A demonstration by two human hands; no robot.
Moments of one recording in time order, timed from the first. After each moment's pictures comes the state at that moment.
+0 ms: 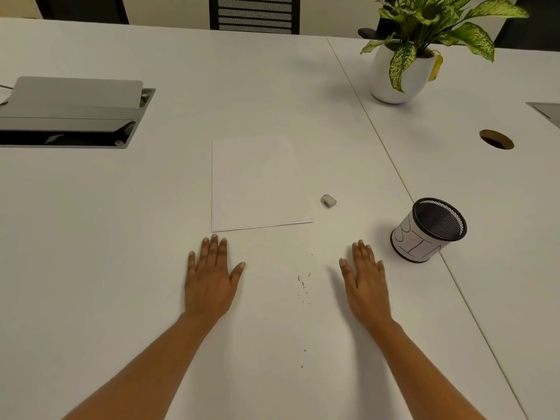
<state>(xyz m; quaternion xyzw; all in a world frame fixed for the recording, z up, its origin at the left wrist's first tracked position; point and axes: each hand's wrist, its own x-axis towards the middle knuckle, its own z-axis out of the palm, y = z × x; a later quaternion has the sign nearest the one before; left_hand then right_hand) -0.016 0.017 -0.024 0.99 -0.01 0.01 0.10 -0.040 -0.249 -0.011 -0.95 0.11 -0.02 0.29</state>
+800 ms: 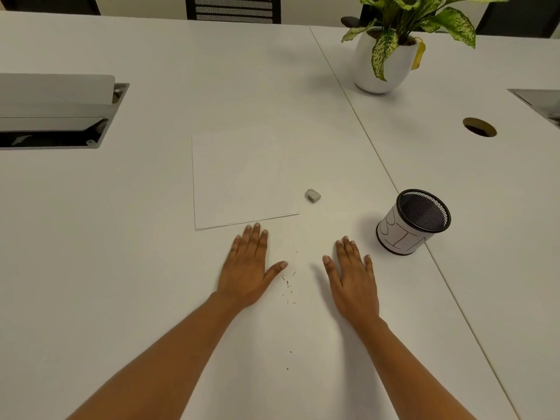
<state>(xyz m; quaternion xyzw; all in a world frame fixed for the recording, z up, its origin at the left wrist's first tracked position) 0.008 -0.052 -0.021 0.97 -0.19 -0.06 0.12 -0.042 -0.253 -0.016 -0.97 0.11 -0.01 0.23</state>
